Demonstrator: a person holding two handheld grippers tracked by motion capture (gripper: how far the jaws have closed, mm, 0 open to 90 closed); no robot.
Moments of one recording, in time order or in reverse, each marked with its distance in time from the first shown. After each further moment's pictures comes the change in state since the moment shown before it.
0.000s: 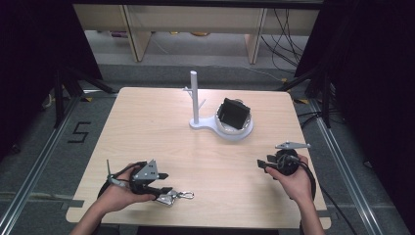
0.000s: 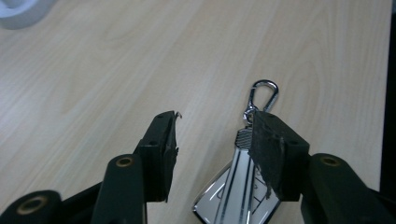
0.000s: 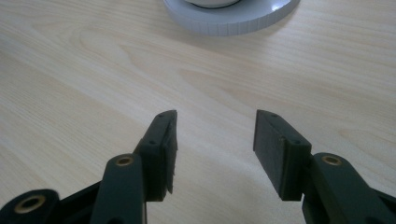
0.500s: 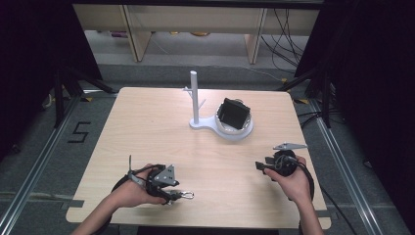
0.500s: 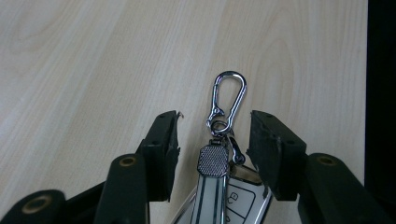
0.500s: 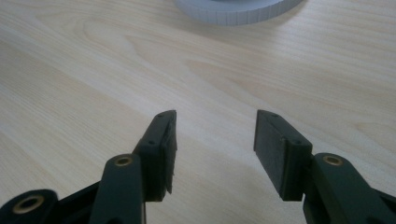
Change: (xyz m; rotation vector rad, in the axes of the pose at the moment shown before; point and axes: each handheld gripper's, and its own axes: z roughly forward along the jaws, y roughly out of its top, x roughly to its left) left arm -0.007 0.019 0.030 0.169 -0.108 0.110; right arm 0.001 -0.002 0.005 0.015 0.021 -0.015
